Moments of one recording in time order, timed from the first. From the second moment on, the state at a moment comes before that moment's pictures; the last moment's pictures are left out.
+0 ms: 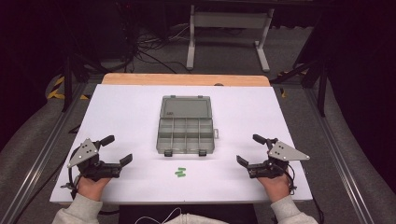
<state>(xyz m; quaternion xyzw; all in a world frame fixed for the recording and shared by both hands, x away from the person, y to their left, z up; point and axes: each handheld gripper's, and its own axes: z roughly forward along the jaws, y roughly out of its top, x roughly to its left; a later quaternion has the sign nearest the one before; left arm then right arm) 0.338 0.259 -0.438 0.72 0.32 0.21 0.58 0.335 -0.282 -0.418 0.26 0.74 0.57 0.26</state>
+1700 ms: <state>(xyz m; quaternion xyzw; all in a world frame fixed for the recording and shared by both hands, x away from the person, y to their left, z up) 0.328 0.264 -0.431 0.73 0.31 0.23 0.56 0.369 -0.213 -0.393 0.21 0.78 0.56 0.17</state>
